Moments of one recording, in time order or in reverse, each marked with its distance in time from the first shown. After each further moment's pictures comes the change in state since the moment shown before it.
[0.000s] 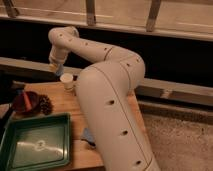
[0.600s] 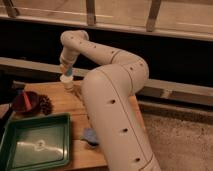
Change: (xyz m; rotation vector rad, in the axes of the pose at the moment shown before) arm 0.047 -0.037 0.014 0.007 0.021 0.109
